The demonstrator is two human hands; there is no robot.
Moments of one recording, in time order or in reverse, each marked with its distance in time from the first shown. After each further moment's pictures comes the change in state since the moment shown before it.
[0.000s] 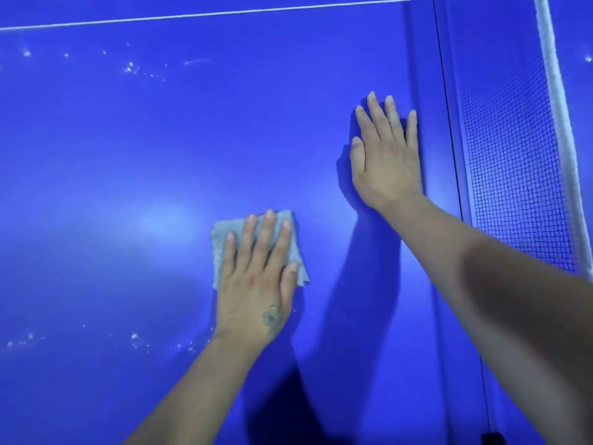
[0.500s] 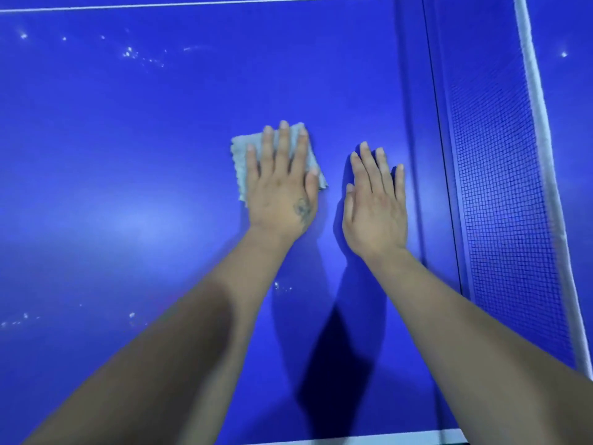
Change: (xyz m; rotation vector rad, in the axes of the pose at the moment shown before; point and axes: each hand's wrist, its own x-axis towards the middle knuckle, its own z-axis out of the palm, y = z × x) left_hand 0.118 0.024 0.003 -0.025 0.122 -0.060; right_hand -0.102 -0.018 0.017 -0.045 0.048 0.064
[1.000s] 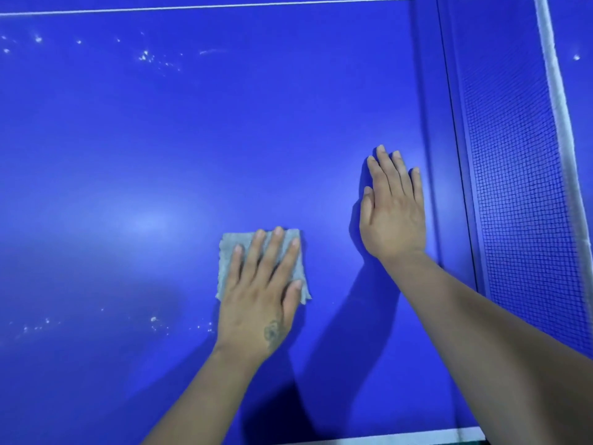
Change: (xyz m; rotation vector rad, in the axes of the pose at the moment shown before) left_hand -0.163 -0.052 -0.028 -0.003 -0.152 0.138; right_hand 0.001 -0.003 -0.002 0.021 0.006 0.025
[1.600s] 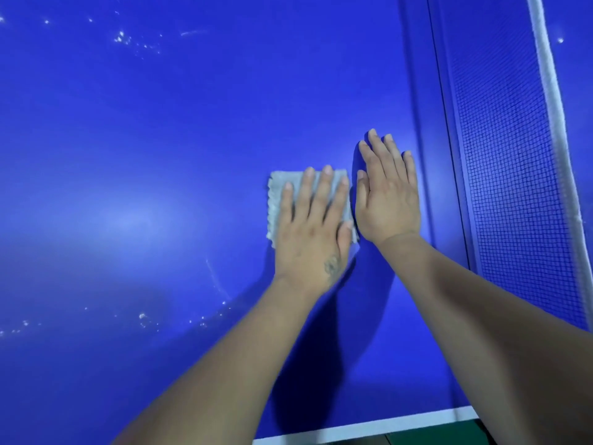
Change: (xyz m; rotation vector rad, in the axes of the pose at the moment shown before) left_hand 0.092 0.065 0.011 -0.001 0.036 0.053; right_hand 0.003 0.002 0.003 0.028 0.043 -0.007
